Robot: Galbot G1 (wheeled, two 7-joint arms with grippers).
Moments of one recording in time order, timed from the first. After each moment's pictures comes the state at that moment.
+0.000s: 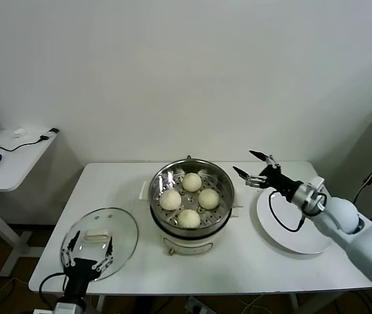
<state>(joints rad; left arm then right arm) 1.74 -1.57 -0.73 -2.11 0.27 -0.05 0.13 -0.77 0.60 -0.02 1.64 0.83 0.18 -0.27</state>
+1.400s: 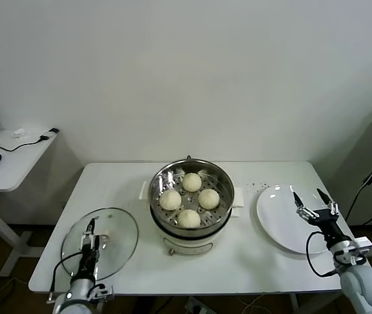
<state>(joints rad) 1.42 -1.47 -0.68 -1.61 1.51 0.03 -0.20 -1.33 0.98 0.64 1.60 0.58 0.18 -0.19</state>
